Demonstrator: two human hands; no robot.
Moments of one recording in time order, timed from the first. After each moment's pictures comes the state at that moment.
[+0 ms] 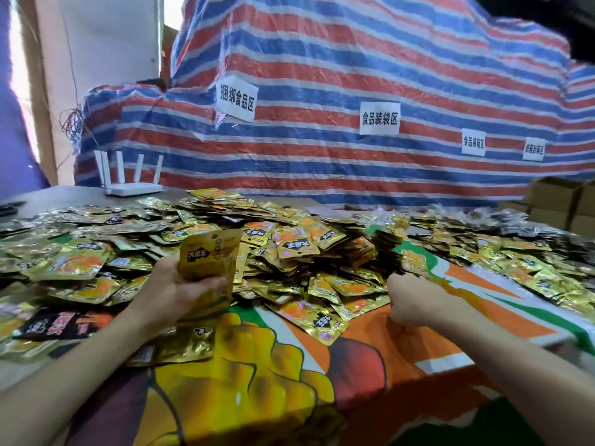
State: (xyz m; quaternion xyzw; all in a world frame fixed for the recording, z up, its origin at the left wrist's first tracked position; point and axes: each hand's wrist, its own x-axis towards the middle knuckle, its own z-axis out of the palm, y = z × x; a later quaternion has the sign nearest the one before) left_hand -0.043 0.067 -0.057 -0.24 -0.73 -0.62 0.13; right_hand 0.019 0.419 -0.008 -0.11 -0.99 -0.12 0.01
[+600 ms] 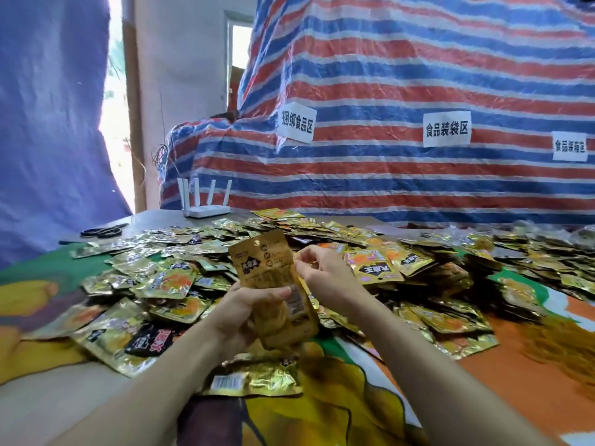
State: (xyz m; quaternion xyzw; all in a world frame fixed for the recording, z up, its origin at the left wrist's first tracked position) left_hand -0.050 0.050 -0.047 -0.13 -0.55 -0.82 -0.07; right_hand -0.061 0.213 -0.001 0.20 -0.87 0.44 0.13
